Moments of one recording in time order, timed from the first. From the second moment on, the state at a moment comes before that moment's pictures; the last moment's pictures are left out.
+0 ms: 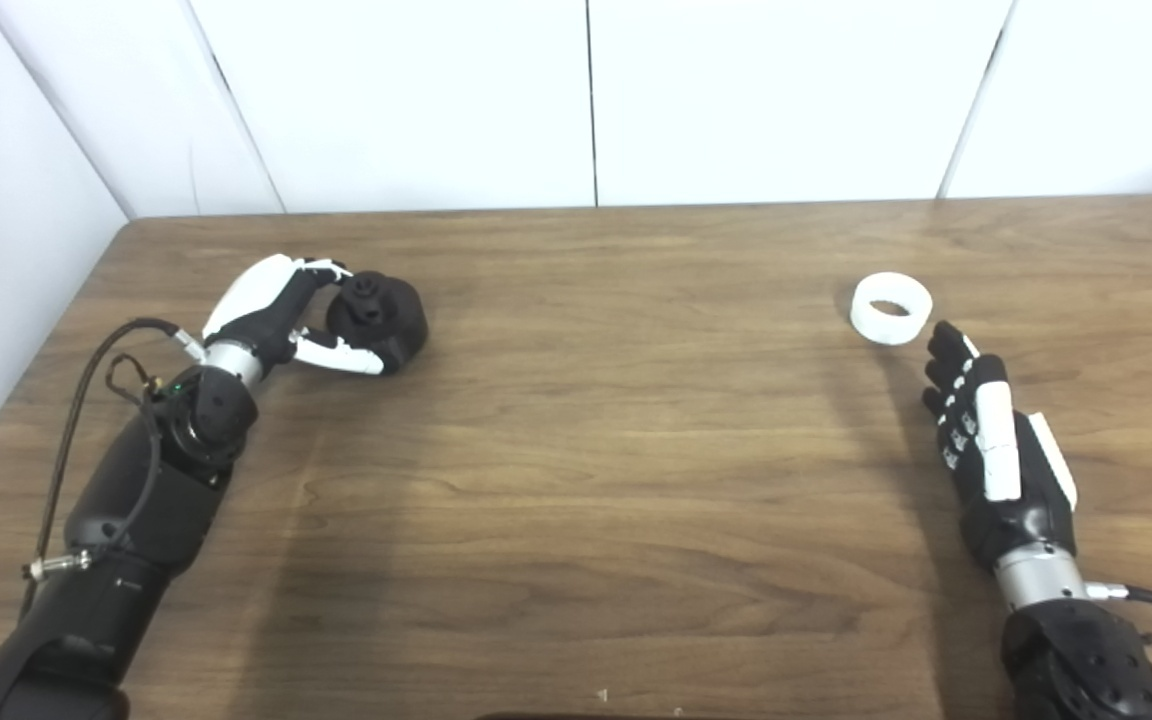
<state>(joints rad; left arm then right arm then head) -0.45 0.55 -0.18 0.40 0.48 0.10 -0.14 0.02 -0.10 -0.10 -0.23 0.09 0.22 0.03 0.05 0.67</state>
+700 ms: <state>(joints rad) -0.32 0.53 -0.22 0.10 0.50 0.11 -0.23 0.02 -0.10 -0.08 -0.24 0.09 0.23 0.03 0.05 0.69</state>
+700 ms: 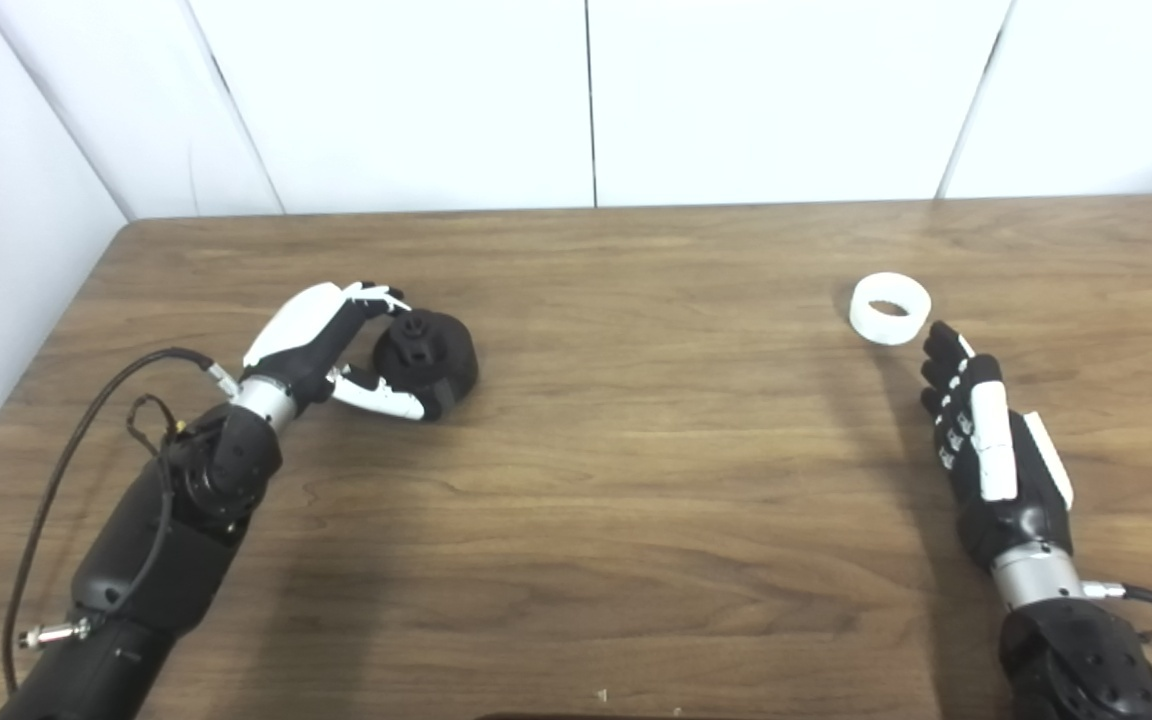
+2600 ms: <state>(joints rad) -0.12 0.30 -0.41 -0.21 0.67 0.03 -0.33 0.02 -0.11 -0.11 -0.31 0.09 0.32 0.03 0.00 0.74</state>
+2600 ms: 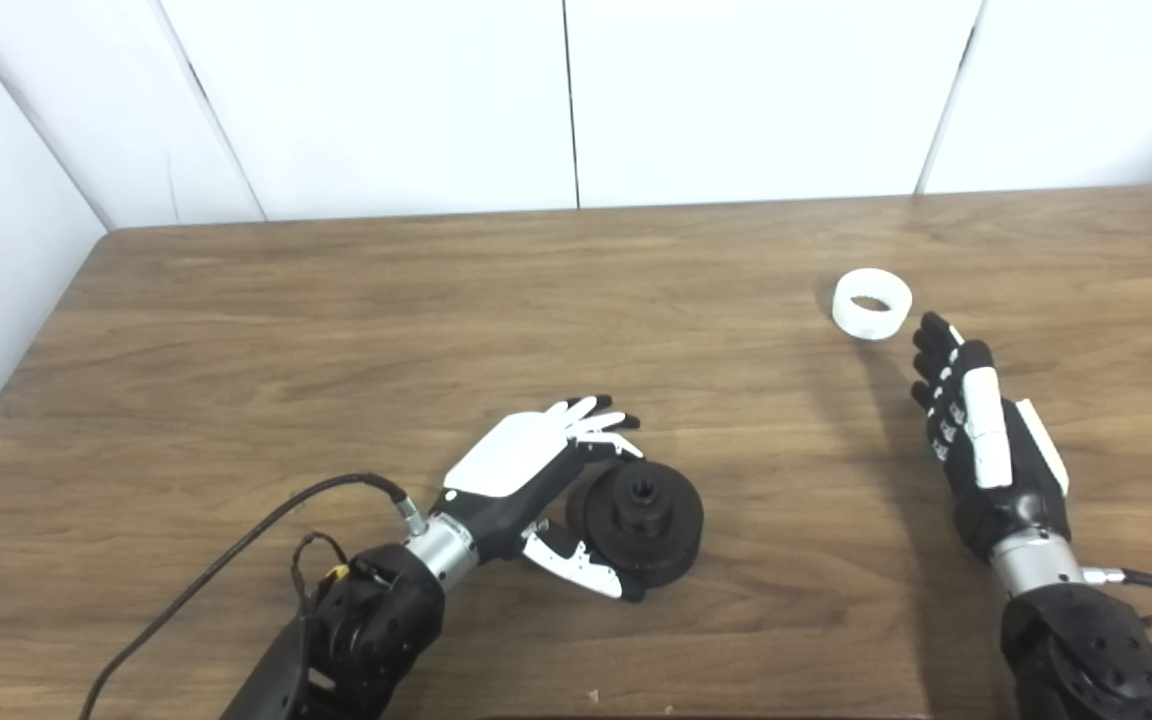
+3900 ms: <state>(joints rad) -0.11 0.29 -0.40 -0.18 0.67 -0.01 -0.30 -0.53 -0.44 0.19 0.24 -0.51 0.30 0.14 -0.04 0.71</state>
